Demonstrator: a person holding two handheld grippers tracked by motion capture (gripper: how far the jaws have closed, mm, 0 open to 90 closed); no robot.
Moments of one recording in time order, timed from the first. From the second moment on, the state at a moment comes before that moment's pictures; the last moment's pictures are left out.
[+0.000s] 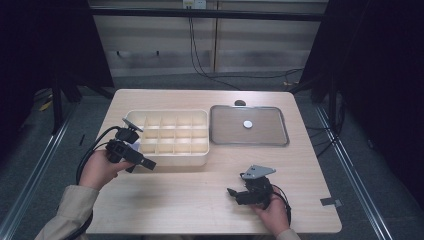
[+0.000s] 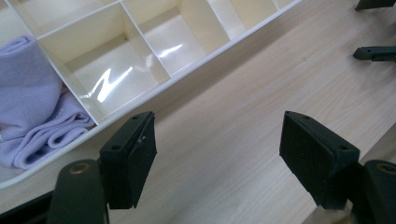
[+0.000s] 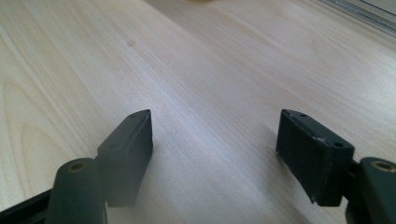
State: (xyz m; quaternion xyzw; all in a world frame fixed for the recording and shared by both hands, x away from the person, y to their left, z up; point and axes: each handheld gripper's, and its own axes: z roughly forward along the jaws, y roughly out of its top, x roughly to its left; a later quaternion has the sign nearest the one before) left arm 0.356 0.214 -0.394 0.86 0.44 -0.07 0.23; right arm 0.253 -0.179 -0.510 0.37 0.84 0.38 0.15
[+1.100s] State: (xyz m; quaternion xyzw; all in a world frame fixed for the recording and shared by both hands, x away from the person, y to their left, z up) left arm 0.335 0.213 -0.426 0.86 0.43 -0.08 0.24; right arm 0.253 -0.179 -0.510 0.37 0.84 0.38 0.15
